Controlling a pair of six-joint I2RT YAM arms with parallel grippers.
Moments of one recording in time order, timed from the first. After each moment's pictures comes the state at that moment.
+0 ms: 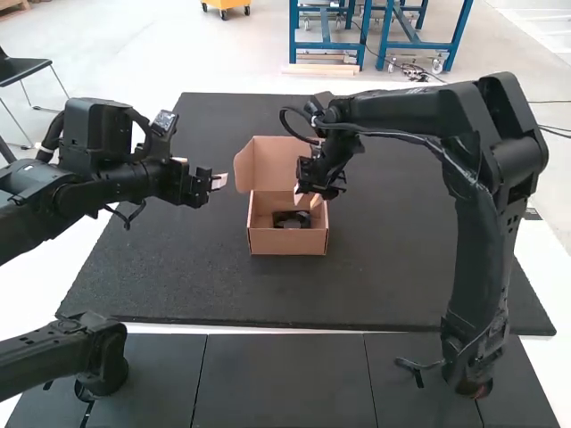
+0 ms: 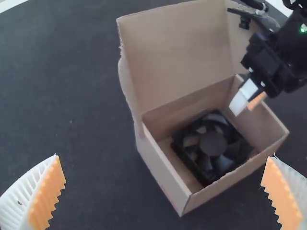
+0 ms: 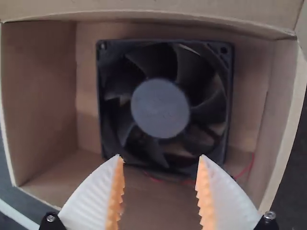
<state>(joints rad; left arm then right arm) -0.39 0.75 0.72 -0.44 0.12 0.01 0.57 1.90 1.47 -0.83 -0.23 0.46</state>
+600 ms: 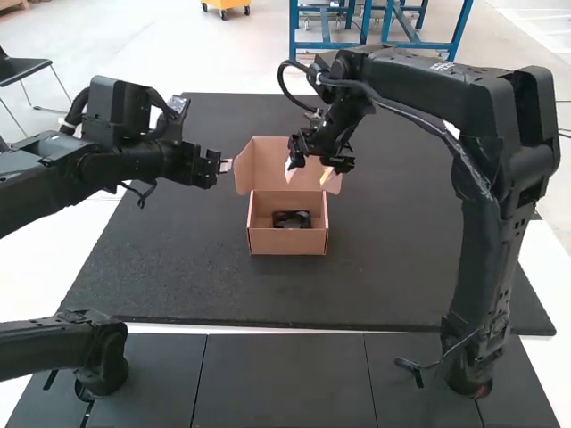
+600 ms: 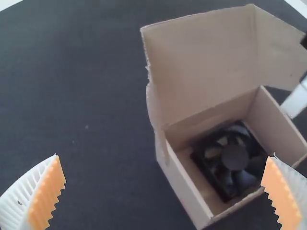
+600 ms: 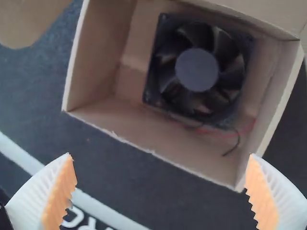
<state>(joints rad) -0.39 0.93 0.83 -0.41 0.04 0.01 0.57 1.84 1.69 -1.13 -0.26 0.24</state>
